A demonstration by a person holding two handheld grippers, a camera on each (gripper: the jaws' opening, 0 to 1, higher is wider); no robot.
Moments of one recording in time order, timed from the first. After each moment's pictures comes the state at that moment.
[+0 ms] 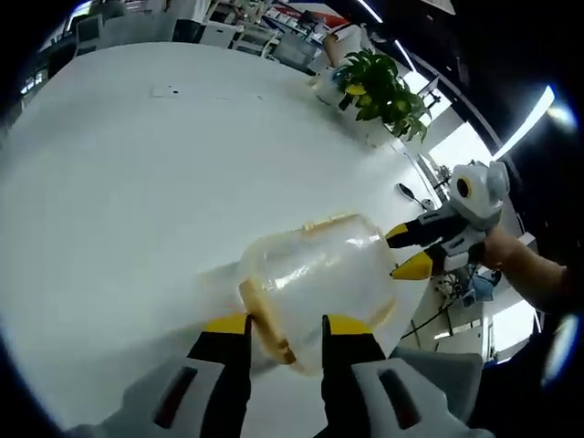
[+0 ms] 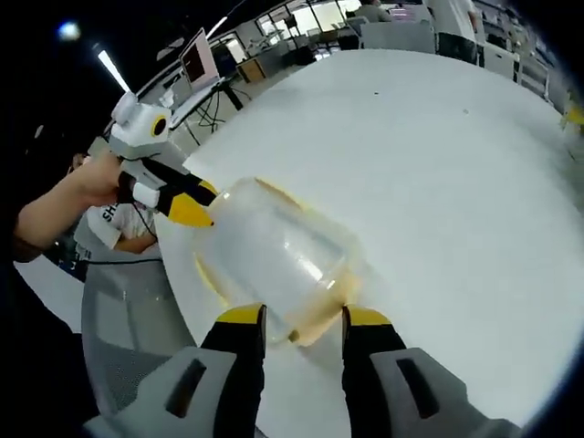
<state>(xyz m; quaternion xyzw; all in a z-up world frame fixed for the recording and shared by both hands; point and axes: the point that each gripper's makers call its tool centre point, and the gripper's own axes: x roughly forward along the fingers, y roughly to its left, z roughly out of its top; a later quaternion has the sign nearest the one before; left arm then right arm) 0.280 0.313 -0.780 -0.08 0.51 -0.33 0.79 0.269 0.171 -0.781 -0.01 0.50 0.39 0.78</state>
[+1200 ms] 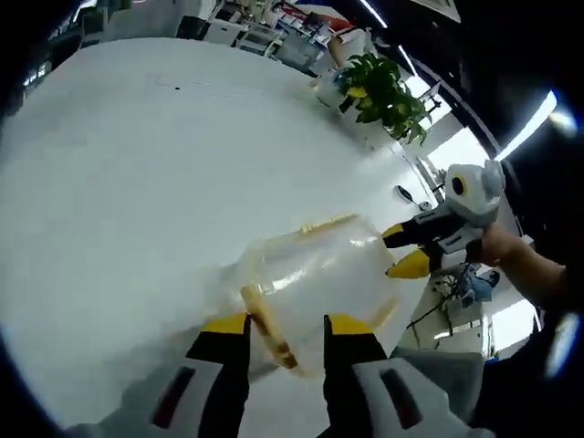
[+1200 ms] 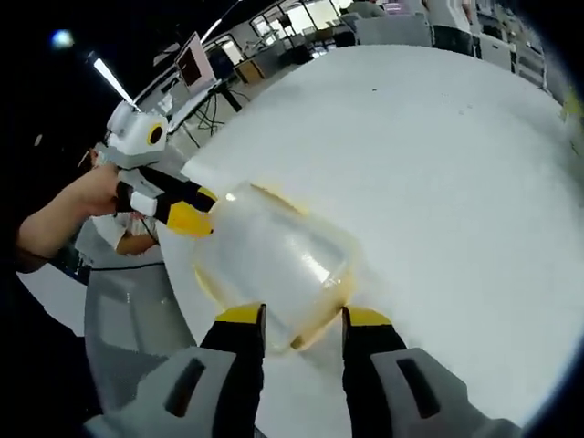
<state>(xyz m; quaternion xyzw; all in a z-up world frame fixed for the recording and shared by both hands) 0.284 0.319 -0.774 -0.02 0.48 -0.35 0.80 0.274 0.174 -0.780 -0.04 0.49 0.40 0.77</state>
